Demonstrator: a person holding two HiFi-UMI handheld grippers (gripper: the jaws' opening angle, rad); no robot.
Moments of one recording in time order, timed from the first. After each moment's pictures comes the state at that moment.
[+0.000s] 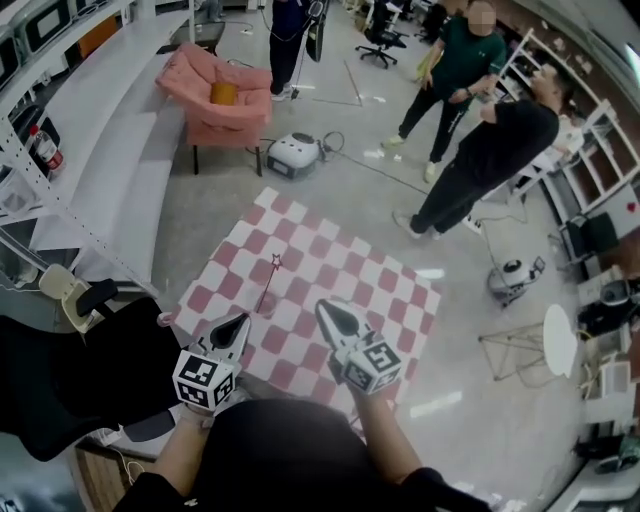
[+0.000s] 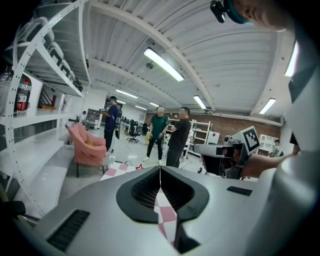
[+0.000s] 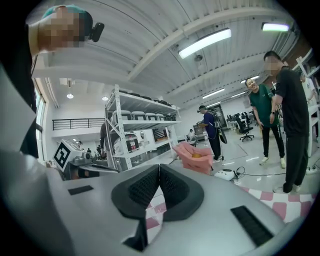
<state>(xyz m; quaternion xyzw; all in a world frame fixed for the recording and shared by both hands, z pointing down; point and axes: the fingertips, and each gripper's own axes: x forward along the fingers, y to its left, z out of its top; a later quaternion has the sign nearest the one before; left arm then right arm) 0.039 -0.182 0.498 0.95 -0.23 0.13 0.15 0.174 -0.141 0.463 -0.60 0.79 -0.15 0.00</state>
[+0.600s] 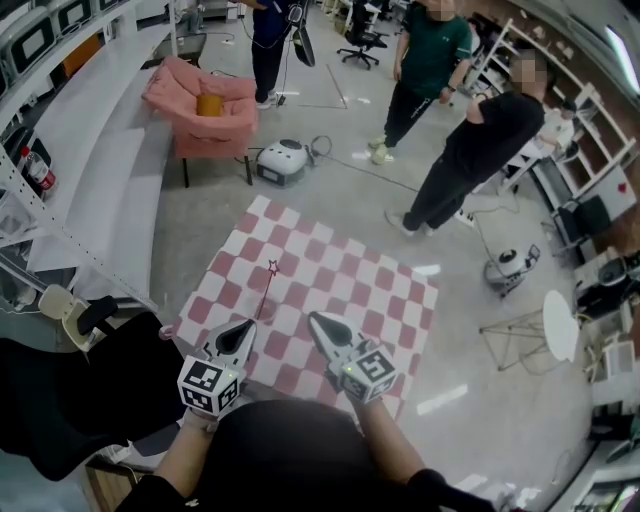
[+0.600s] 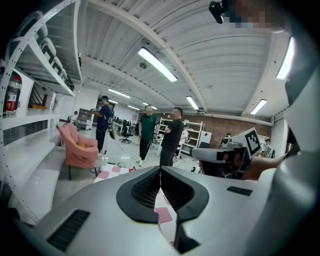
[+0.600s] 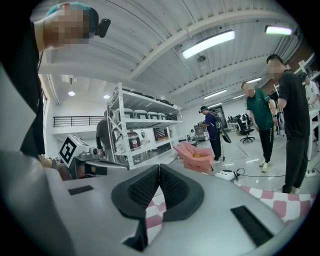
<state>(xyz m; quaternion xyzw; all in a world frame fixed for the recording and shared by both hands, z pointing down) 0.048 -0.177 0.493 0.97 -0.18 0.12 0.14 0.151 -0.129 0.467 -0.60 0.79 -0.14 -0.02</state>
